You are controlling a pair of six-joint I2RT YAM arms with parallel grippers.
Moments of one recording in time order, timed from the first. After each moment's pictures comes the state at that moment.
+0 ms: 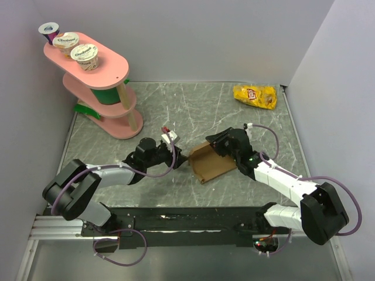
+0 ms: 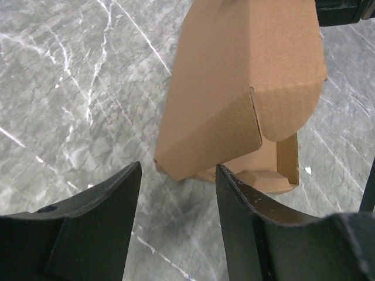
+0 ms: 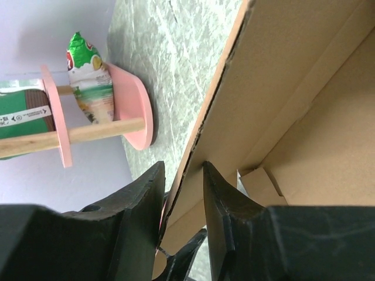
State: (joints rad) left arm -0.66 1.45 0.51 0.66 0.35 -0.10; right arm 0.54 1.19 0.63 0.07 0.15 1.33
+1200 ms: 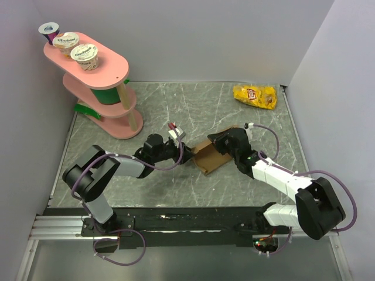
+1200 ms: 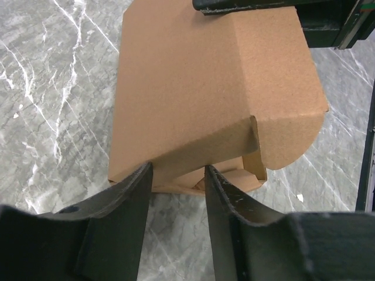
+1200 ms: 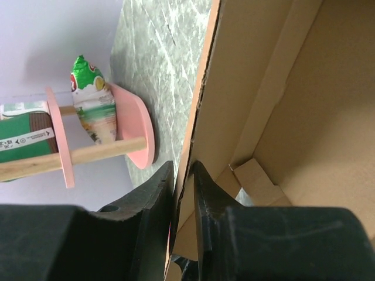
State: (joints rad) left arm -0.67 1.69 0.62 0.83 0.44 -0.18; right arm 0.53 1.24 0.62 0.14 0.17 1.35
